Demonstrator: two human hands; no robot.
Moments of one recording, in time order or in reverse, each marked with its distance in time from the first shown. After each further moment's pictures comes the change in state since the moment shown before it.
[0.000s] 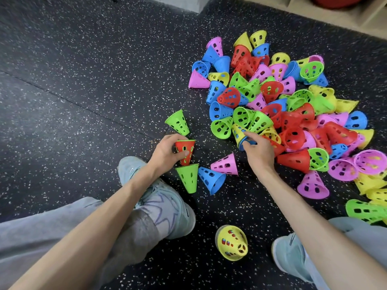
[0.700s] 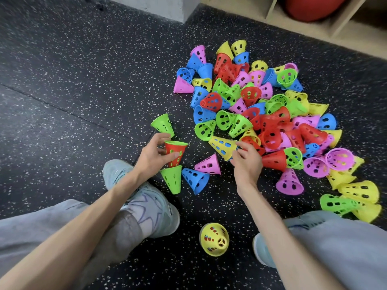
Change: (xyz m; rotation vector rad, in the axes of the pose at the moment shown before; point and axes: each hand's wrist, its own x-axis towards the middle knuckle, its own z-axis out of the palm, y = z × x) left_hand -0.014 0.022 0.003 -0.193 0.067 -0.079; right_hand -0.046 0.006 -0.009 0.452 0.203 0.120
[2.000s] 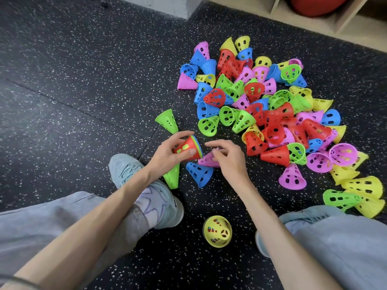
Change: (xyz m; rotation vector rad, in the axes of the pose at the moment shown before) left_hand -0.015 0.024 0.018 -0.127 -0.182 0.112; right_hand -0.035 -0.035 0.007 -0.148 -0.475 -0.179
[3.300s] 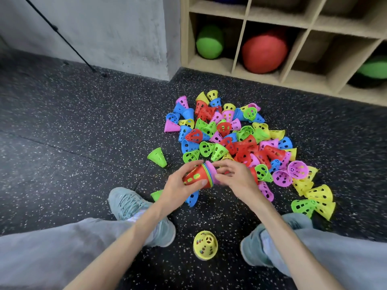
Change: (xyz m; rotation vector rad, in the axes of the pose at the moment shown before) left_hand -0.055 0.093 0.052 -0.021 0.020 0.198; right_hand -0.071 -0.076 -0.090 -0.046 -0.051 -0.041
